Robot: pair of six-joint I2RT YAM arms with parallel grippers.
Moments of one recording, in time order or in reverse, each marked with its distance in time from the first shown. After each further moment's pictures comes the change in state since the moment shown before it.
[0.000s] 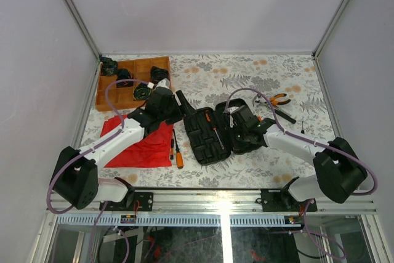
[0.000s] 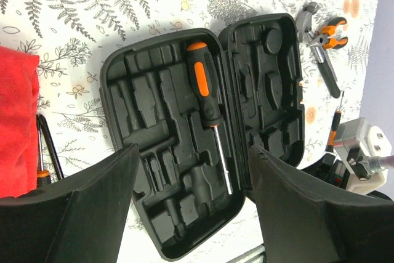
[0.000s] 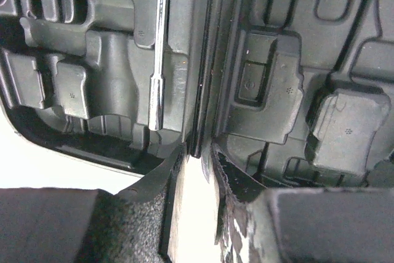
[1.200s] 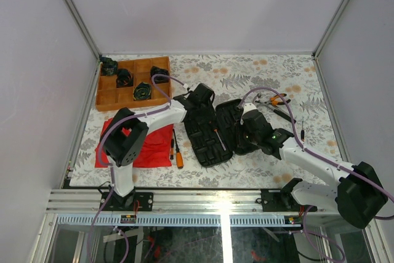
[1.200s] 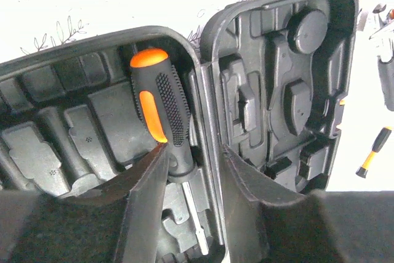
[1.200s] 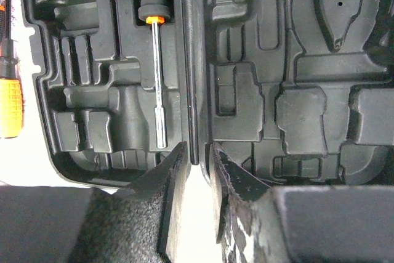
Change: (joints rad) left arm -0.164 0.557 0.414 -0.141 -0.068 -0.155; right arm 0.005 -0.267 -0.126 0.103 0.158 0.129
